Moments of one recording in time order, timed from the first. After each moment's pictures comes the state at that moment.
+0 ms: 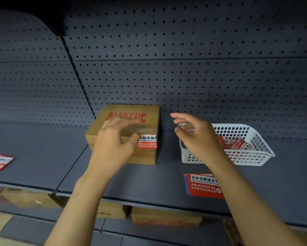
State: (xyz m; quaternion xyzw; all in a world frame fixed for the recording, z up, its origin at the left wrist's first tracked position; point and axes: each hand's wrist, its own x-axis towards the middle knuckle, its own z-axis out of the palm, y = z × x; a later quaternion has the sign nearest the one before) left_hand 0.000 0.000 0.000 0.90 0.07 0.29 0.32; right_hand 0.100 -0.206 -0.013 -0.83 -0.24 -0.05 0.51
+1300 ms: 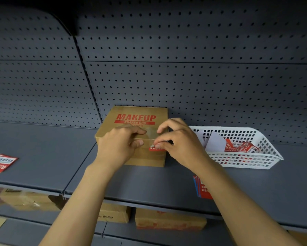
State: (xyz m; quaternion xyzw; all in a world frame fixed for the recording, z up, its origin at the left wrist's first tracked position) left_hand 0.019 0.043 -0.018 0.97 0.10 0.18 0.14; right_hand 0.097 -0.146 -0.035 -0.83 -0.42 -0.17 0.33
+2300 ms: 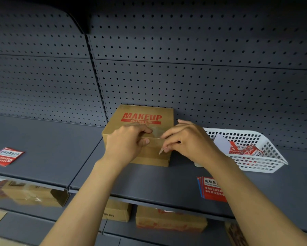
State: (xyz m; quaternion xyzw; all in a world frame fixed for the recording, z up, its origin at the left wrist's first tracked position) left_hand 0.018 0.044 -0.016 0.97 0.09 0.17 0.14; right_hand 0.107 -0.152 -0.020 -0.81 -0.50 -0.12 0.27
